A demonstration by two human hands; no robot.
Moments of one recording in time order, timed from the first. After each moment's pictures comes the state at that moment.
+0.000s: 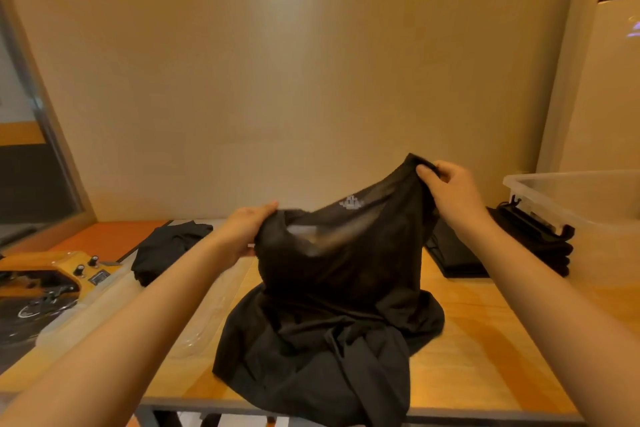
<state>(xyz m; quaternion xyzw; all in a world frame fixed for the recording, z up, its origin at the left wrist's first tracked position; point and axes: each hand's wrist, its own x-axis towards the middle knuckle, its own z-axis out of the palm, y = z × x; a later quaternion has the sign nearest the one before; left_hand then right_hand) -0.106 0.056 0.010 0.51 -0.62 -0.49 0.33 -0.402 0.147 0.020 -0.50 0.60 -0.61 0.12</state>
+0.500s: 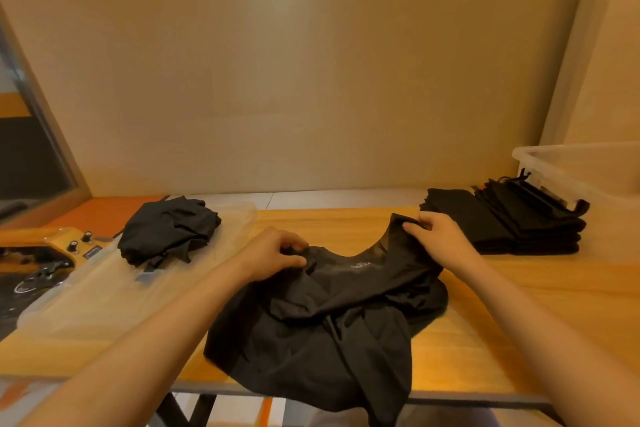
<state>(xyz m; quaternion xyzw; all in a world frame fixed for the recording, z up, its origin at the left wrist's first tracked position) -0.121 0.034 -0.075 0.41 -0.87 -0.23 0.14 -0.407 0.138 -0.080 -0.52 0.73 -0.42 0.17</state>
